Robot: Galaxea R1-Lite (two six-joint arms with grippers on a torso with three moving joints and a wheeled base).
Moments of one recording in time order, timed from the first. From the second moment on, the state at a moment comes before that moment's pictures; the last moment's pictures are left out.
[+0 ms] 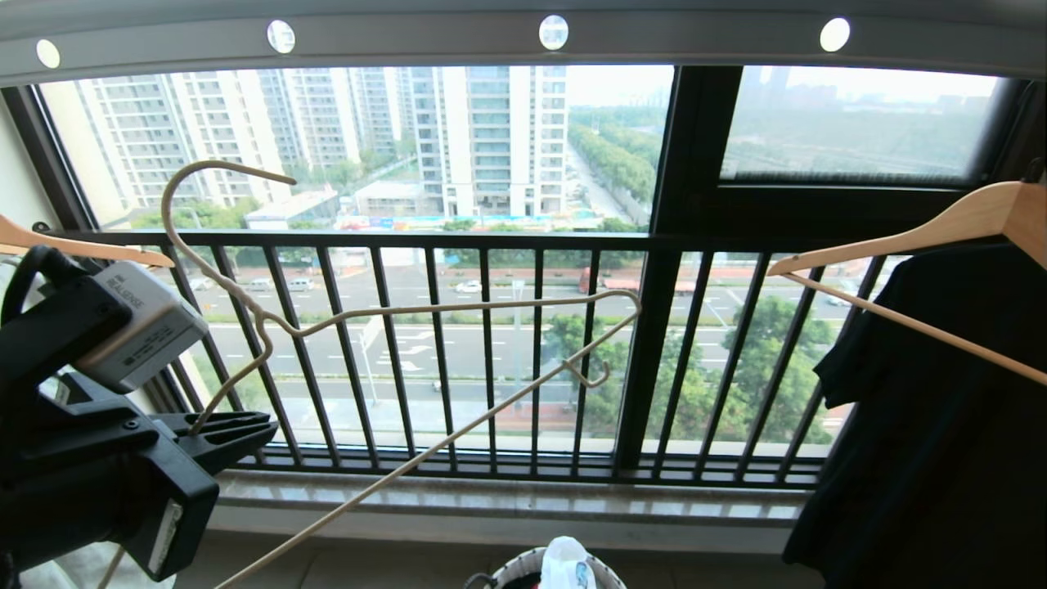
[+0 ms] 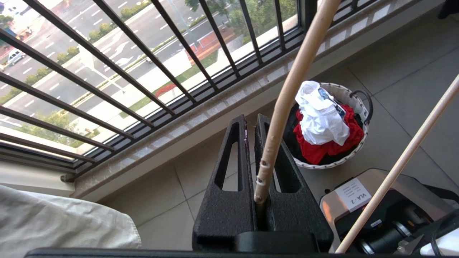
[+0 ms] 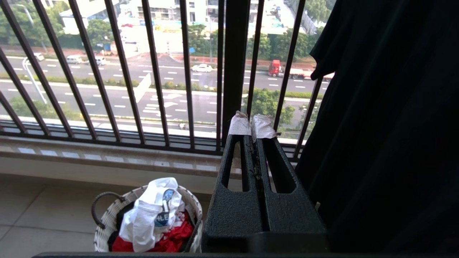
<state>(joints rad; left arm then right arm) -0.62 1.06 -0.84 0.23 0.23 0.18 0.01 0.00 0.00 0.00 0.02 -0.02</state>
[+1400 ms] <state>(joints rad) -0.54 1.36 -0.73 -0.14 0.21 0.49 0.01 0.00 0.00 0.00 0.02 -0.02</state>
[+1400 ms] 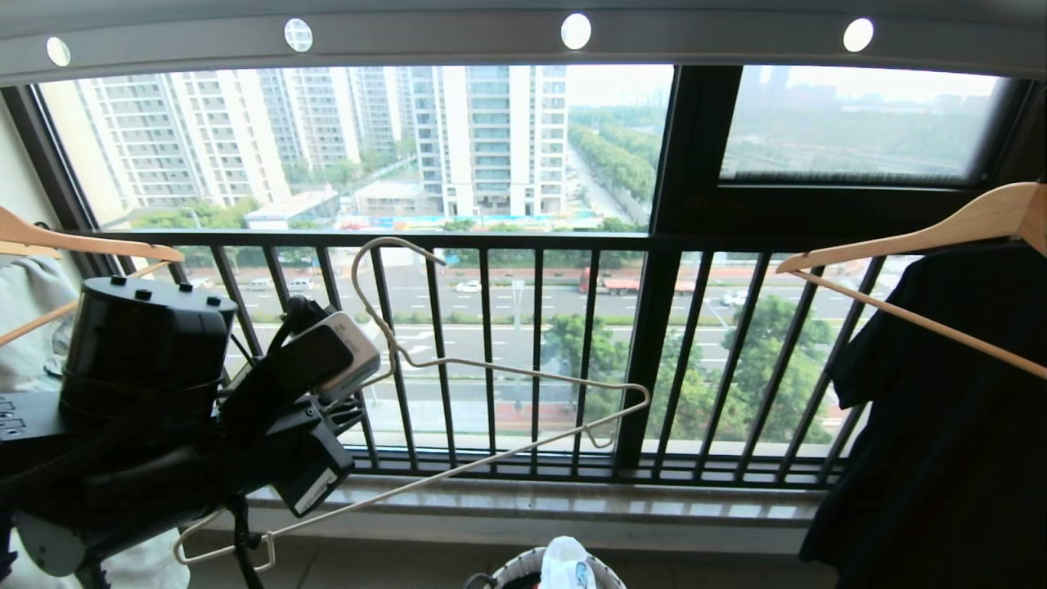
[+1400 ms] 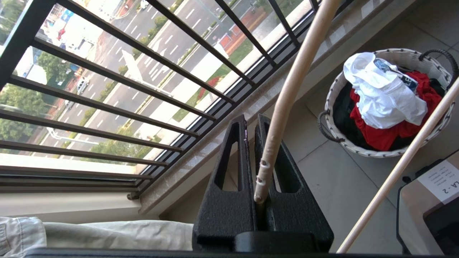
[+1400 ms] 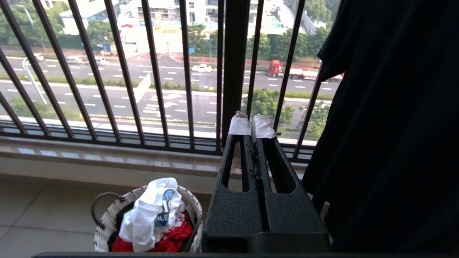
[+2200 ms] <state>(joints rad) -0.54 1.40 -0.72 -0.14 0.14 0.49 0.01 0.00 0.00 0.00 0.02 -0.02</state>
